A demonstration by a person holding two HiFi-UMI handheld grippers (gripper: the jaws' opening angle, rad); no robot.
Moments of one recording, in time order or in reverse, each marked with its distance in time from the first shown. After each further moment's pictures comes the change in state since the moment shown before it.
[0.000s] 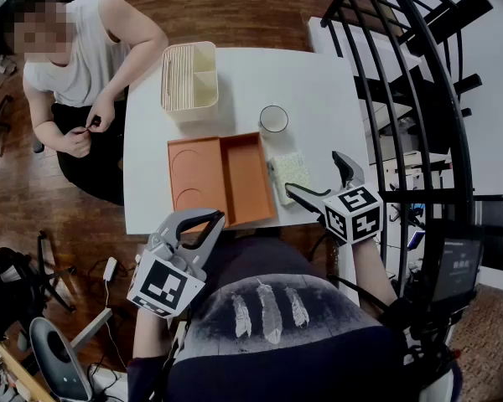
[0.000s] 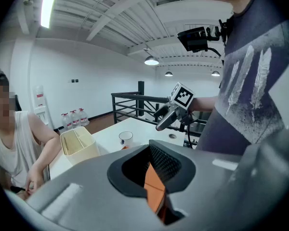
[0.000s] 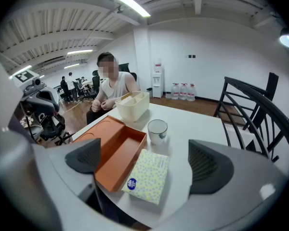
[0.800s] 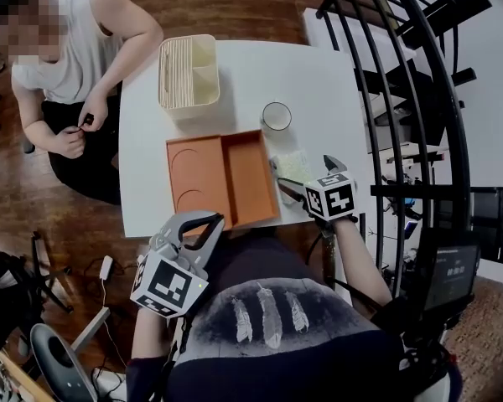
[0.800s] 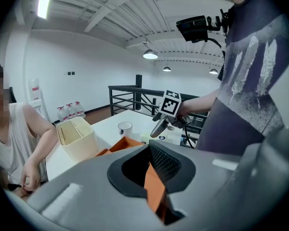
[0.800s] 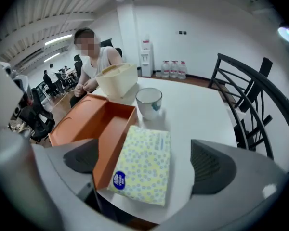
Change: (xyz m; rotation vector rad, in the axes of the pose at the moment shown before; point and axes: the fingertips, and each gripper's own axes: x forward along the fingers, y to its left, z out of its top) left arm 0.027 0.002 -0.032 -0.031 0.083 -0.044; right arm 0.070 -0.035 -0.073 0.124 0.241 -0.071
